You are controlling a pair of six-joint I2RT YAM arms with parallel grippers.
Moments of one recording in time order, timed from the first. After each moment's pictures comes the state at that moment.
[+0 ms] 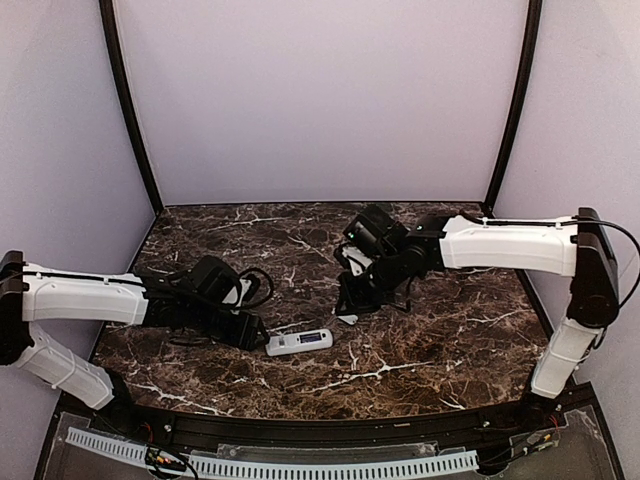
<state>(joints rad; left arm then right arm) -0.85 1.34 0.70 -0.35 0.09 -0.53 0.96 1.73 1.34 -0.67 -0.20 0.64</state>
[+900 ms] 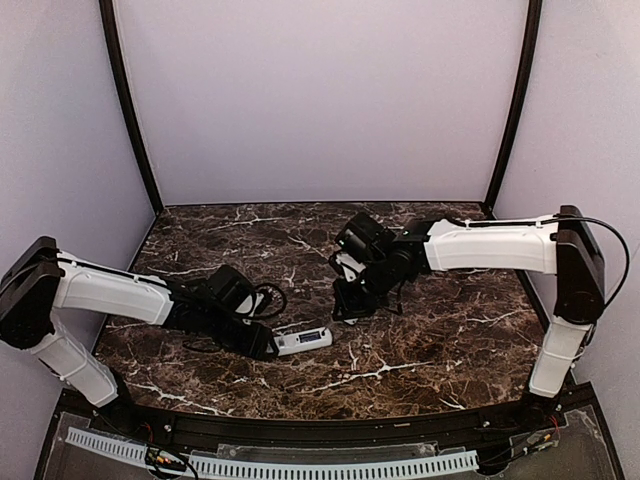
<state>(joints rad) -0.85 1.51 0.70 -0.28 0.19 -0.54 0.96 1.81 1.36 -0.67 -0.20 0.62</state>
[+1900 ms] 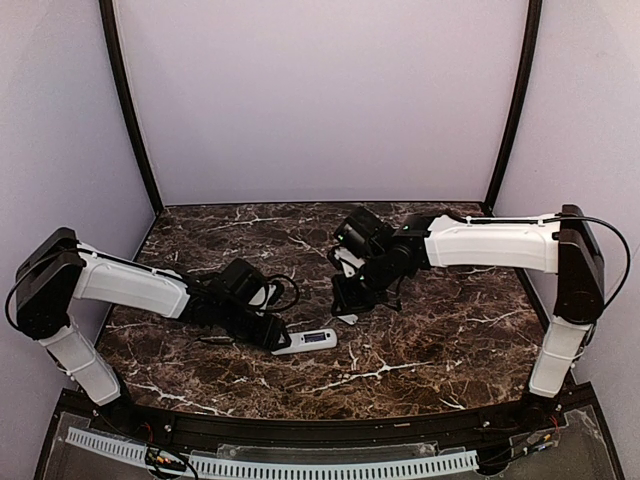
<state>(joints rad) -0.84 1.62 0.79 -0.20 0.17 -0.51 0.96 1.81 1.40 -0.69 -0.18 0.60</state>
